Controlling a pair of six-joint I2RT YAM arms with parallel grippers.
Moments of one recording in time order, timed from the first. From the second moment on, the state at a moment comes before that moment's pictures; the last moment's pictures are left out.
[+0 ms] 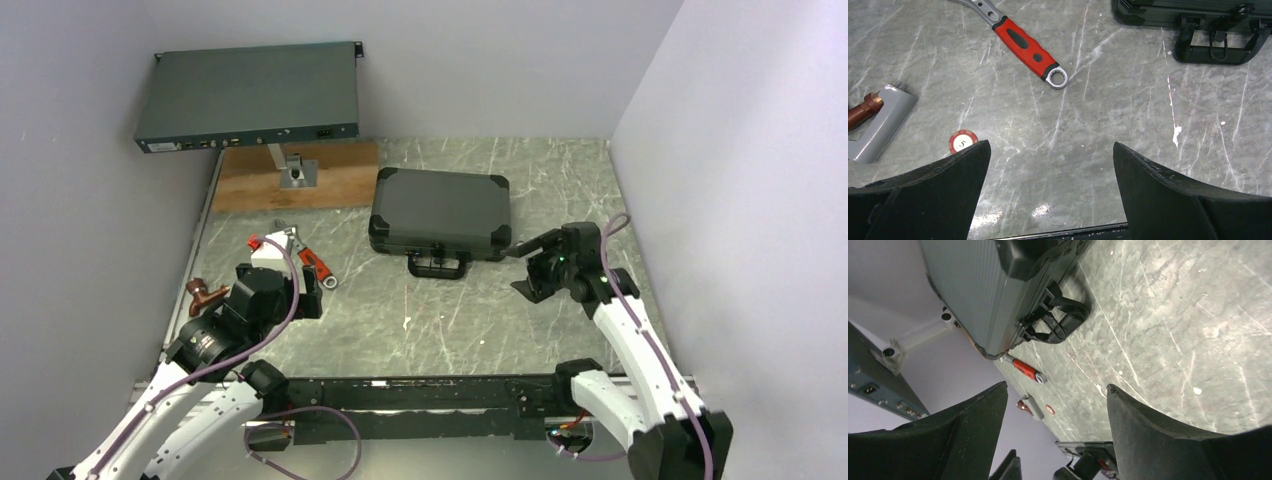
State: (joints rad) left arm -0.62 0.50 0.73 -0.87 -0.39 -0.42; right arm 0.16 0.94 0.72 -0.63 -0.22 1.37
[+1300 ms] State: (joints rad) left arm -0.61 1.41 1.32 -0.60 0.02 -0.15; right arm 0.16 1.65 1.18 -0.47 -0.25 0.81
